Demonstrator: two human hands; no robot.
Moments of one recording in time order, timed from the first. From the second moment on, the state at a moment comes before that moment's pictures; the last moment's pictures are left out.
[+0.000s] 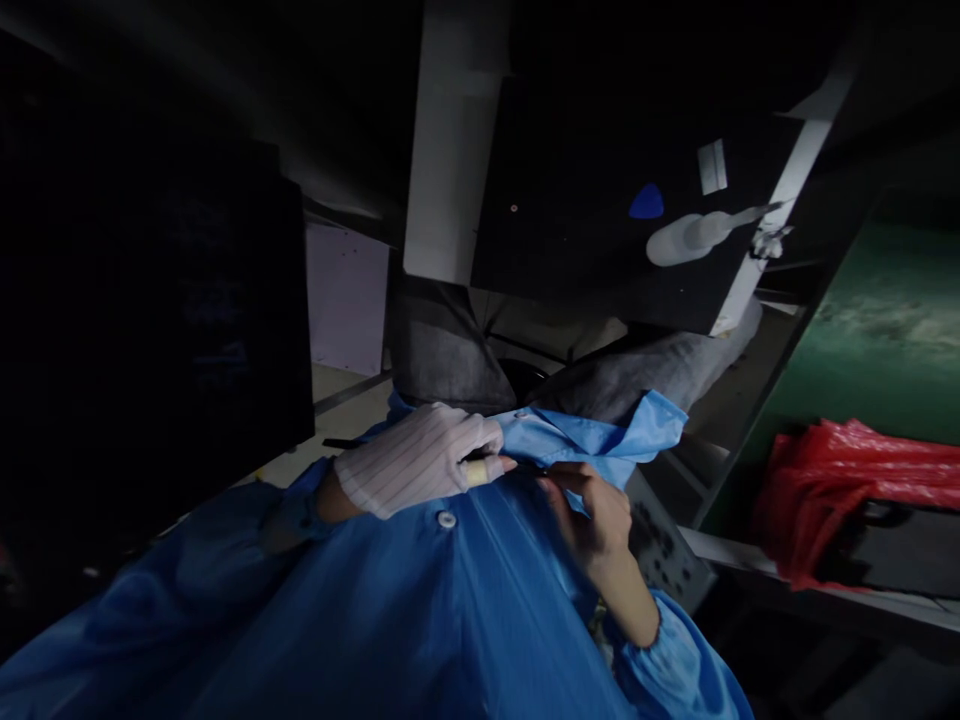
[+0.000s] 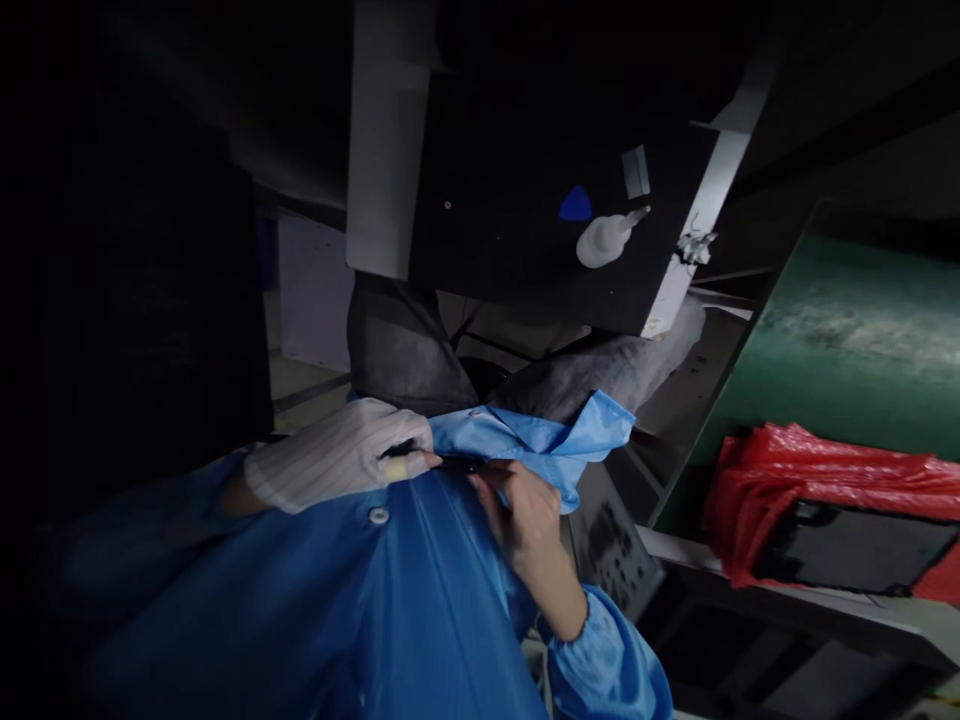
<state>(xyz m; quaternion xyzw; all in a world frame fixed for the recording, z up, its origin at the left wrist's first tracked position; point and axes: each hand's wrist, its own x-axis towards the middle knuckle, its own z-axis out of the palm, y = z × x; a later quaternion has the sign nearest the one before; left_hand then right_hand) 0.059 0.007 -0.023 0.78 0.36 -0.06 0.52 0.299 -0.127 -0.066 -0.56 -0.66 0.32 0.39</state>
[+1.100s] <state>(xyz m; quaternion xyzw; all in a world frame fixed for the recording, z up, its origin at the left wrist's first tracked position) 0.054 0.001 -0.038 0.77 0.37 -0.05 0.52 0.309 -0.147 -0.098 -0.56 -0.67 0.36 0.34</state>
